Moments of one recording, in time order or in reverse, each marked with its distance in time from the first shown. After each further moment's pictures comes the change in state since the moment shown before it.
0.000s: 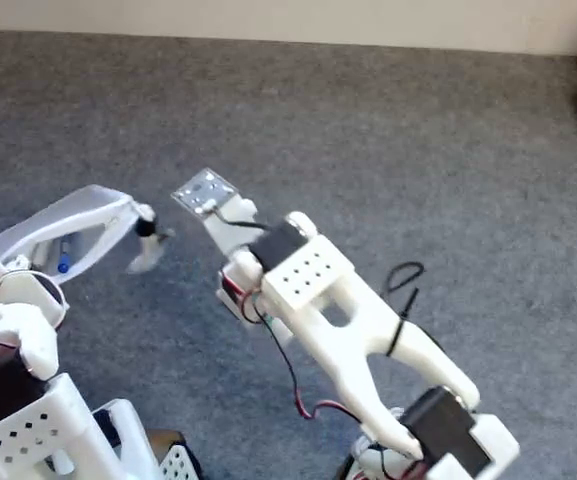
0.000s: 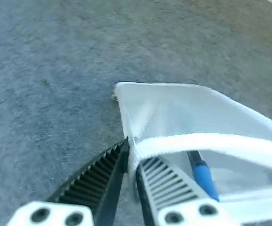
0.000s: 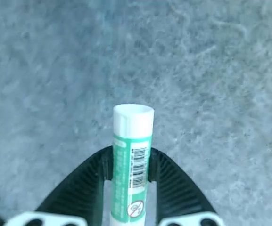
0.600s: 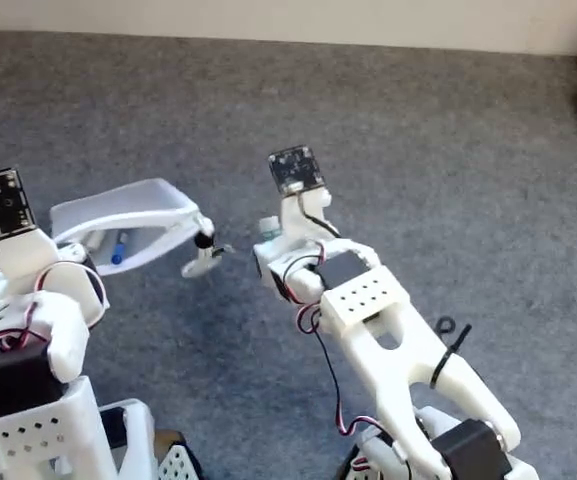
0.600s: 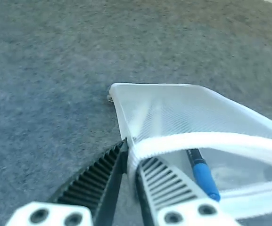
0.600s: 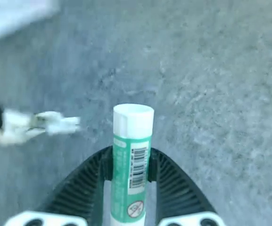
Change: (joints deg) left arm 15.9 0.0 -2.4 2.2 -3.1; right arm 11.7 -10.9 23.6 -36.5 -12.9
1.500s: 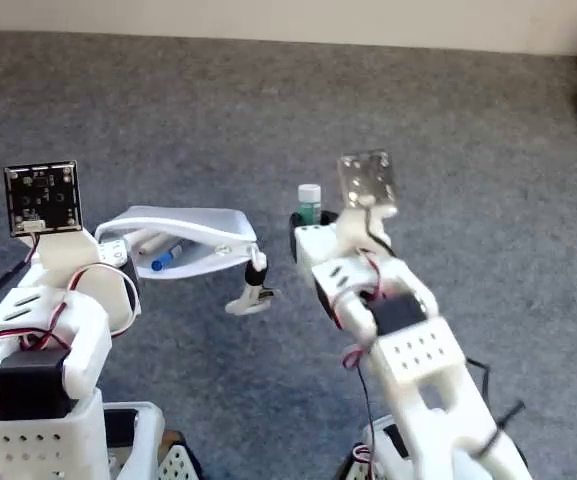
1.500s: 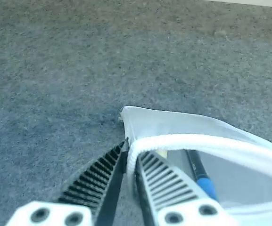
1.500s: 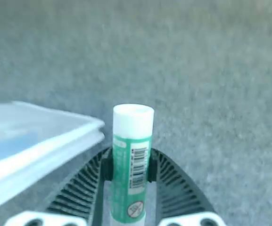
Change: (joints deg) left arm 12.1 0.1 -4.0 2.0 0.0; right arm 7.9 -27.7 14.1 -6.2 -1.1
